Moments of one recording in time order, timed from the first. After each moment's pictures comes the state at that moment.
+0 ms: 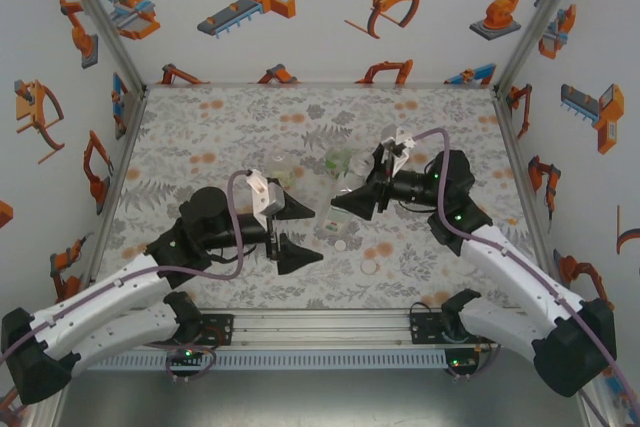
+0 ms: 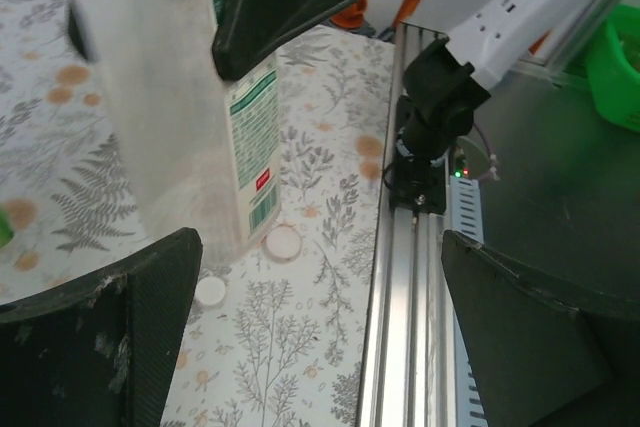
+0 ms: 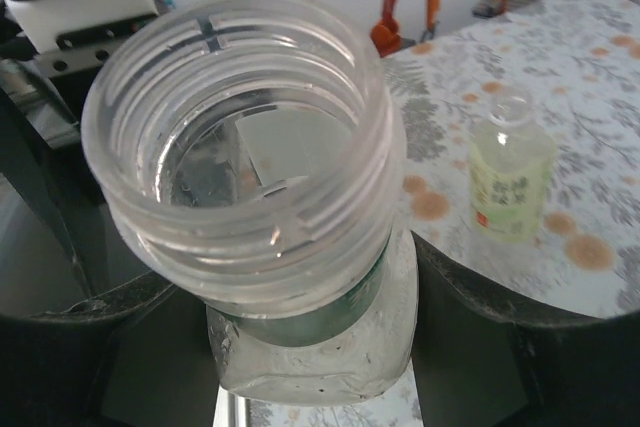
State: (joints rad) left arm -0.94 0.82 0.65 0.10 0.54 -0.09; right arm 0.55 1.01 0.73 0.37 -0.89 0.32
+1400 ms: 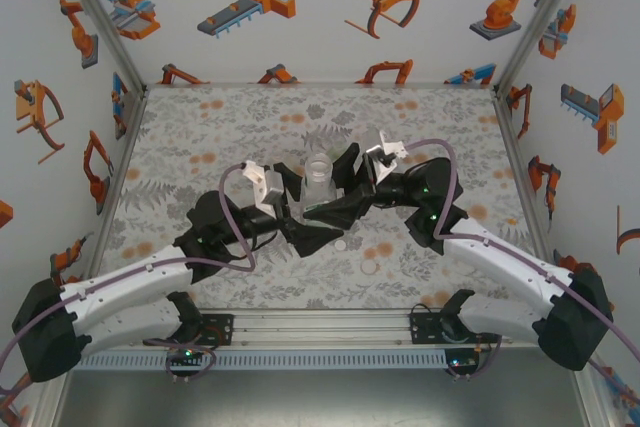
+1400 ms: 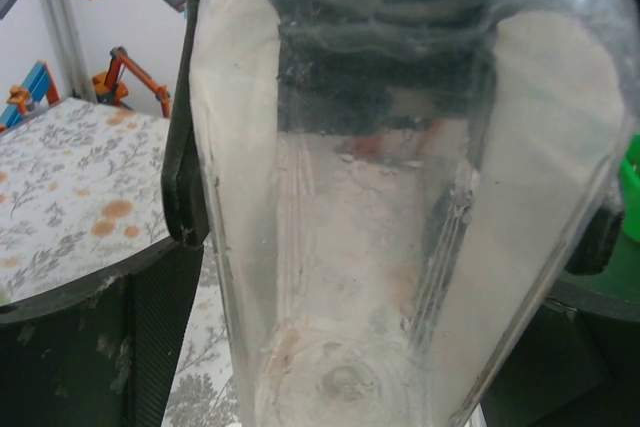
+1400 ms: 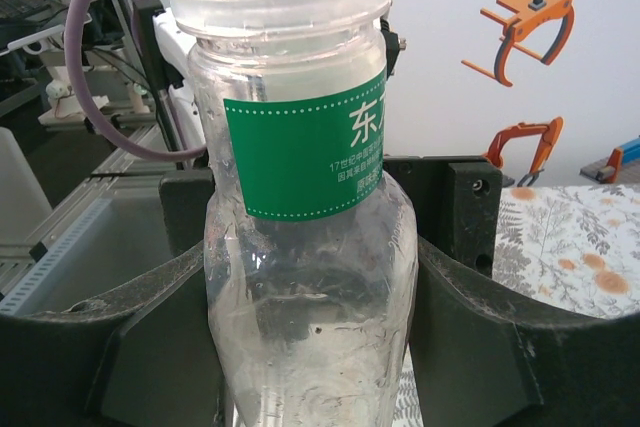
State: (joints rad) left arm -0.98 0.98 0.58 0.66 0.44 -0.21; right arm 0.77 1.11 0.80 0.76 -0.87 0.43
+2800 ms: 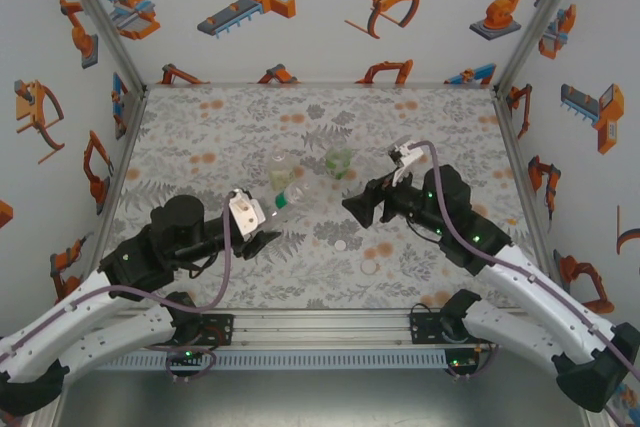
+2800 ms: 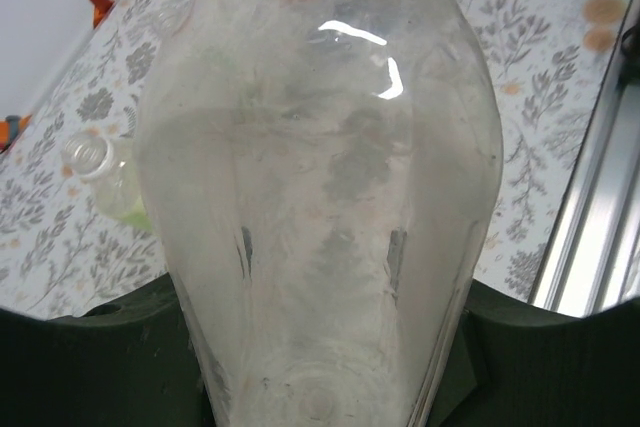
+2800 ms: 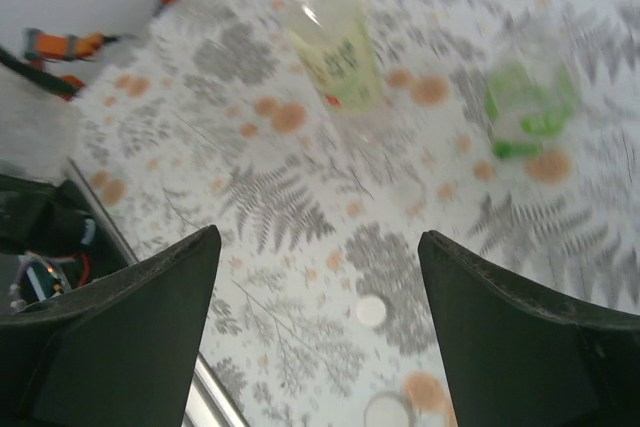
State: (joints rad) left arm -0.98 0.63 0.81 -0.47 0.07 0.32; right arm 0.71 0.84 0.78 -0.23 -0.17 0.28
